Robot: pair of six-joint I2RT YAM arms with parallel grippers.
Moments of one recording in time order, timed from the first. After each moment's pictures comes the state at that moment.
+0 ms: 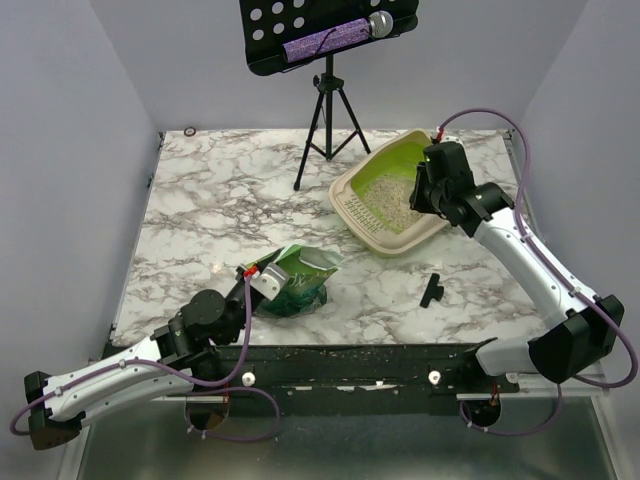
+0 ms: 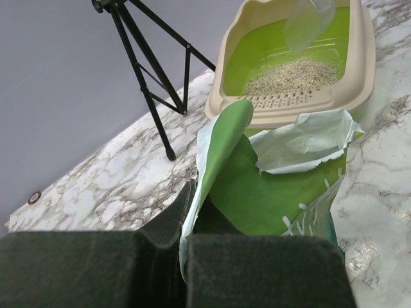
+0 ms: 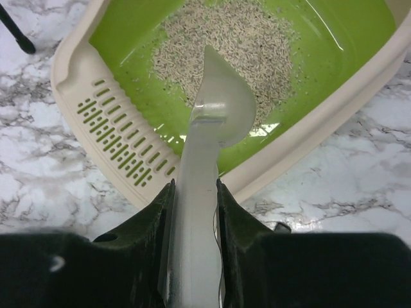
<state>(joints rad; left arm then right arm) -1.12 0.42 0.40 0.09 -0.53 0.42 0.45 1.36 1.34 -0.68 0.30 0.41</state>
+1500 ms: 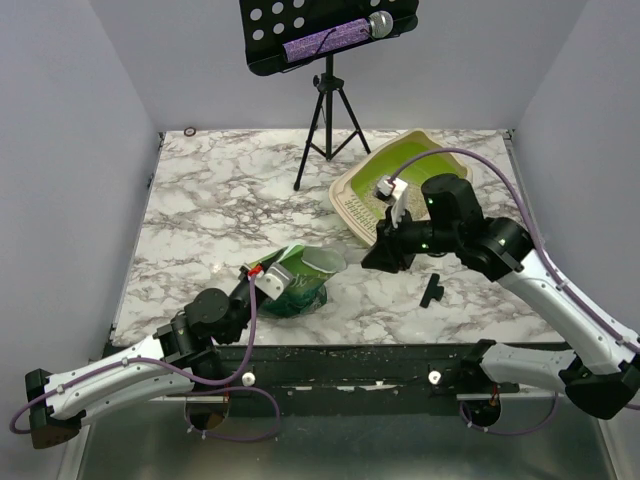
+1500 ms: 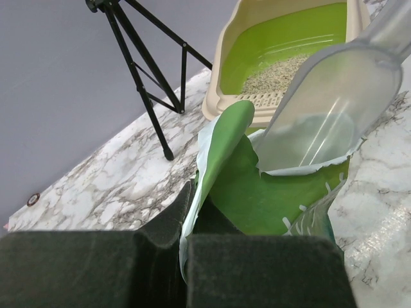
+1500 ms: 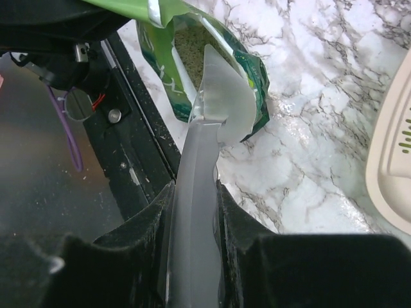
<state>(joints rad) -1.12 0.45 0.41 0.11 -0.53 0.42 0.74 1.10 1.30 -0.80 -0.44 0.05</state>
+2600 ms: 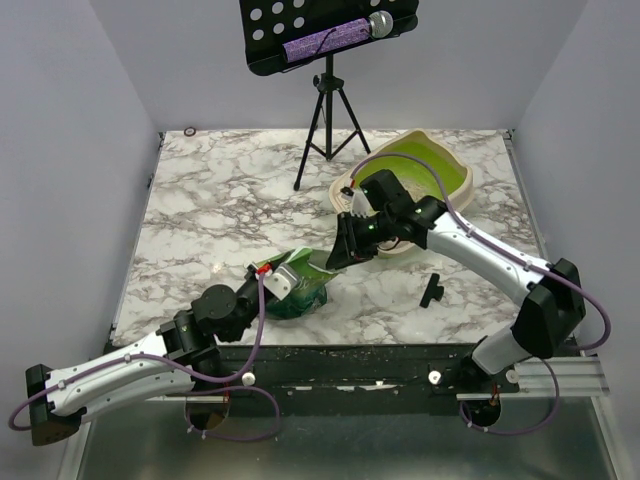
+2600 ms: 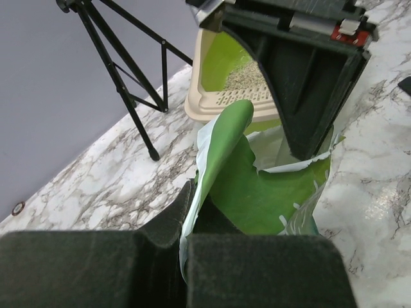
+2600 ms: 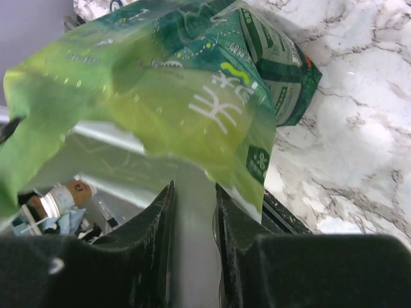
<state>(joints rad) -1.13 0.51 0.44 0.07 -0.47 0.40 0.72 1.51 1.29 -0.67 -0.49 0.57</state>
